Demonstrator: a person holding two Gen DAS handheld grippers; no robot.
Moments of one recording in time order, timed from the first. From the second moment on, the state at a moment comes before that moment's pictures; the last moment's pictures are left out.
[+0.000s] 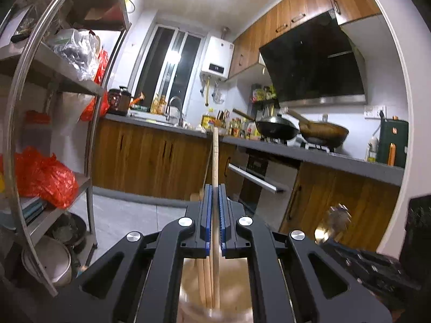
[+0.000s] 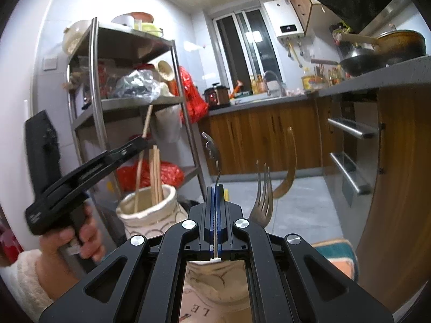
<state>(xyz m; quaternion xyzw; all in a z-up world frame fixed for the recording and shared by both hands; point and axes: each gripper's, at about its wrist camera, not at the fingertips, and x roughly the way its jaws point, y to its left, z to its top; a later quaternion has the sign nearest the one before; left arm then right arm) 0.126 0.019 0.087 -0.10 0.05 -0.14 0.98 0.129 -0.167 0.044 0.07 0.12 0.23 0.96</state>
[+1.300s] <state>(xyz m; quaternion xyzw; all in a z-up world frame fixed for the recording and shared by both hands) 0.049 0.031 0.037 -0.06 0.12 -0.10 0.99 0.063 -0.197 0.032 0.07 0.11 0.17 0.98</state>
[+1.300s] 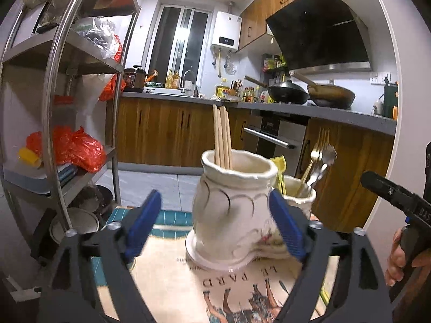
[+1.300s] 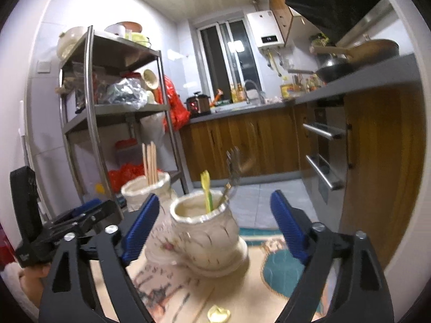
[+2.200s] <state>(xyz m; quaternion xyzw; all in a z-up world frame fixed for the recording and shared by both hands) 0.029 -0.004 -0.014 -0.03 0.28 -0.13 0.95 0.060 -0.199 -0.034 0.04 0.33 0.14 0.93</state>
